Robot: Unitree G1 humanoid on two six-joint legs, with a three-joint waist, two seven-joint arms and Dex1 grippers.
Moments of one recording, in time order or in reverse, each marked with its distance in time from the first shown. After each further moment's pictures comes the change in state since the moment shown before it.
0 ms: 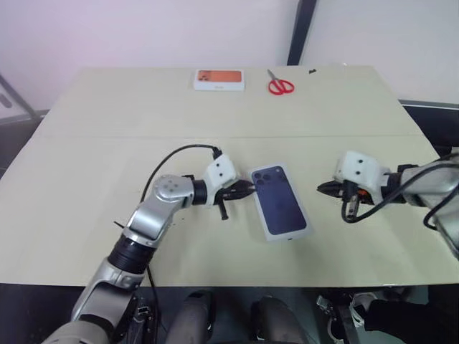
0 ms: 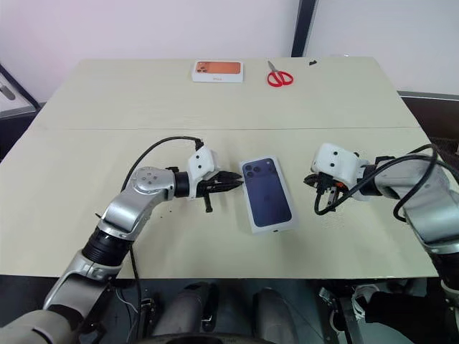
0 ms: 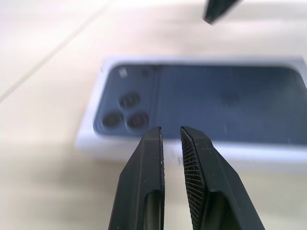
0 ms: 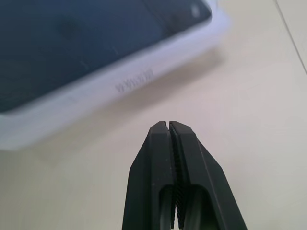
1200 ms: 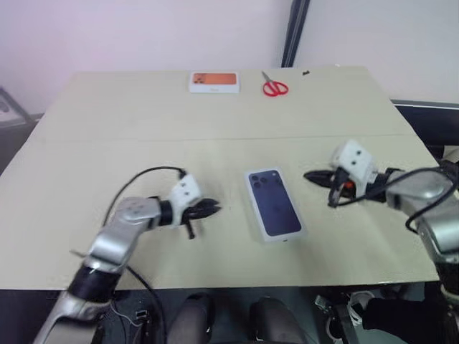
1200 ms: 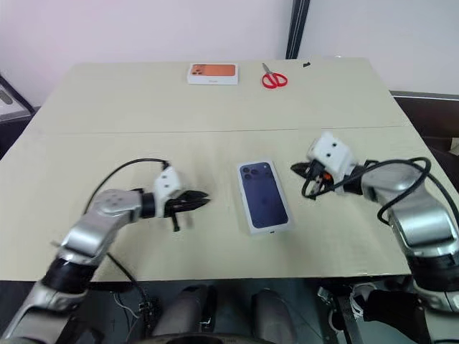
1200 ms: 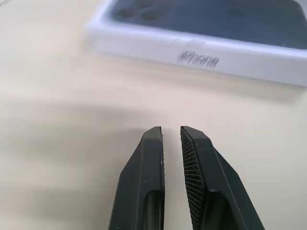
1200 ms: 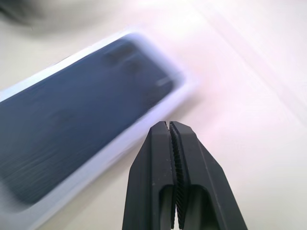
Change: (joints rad) left arm 0.323 0.256 0.200 -0.197 -0.093 0.070 -0.050; right arm -0.031 0.215 -0.032 0.110 0.040 -0.049 -0.220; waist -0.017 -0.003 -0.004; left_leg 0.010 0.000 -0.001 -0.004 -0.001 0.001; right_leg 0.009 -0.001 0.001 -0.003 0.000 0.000
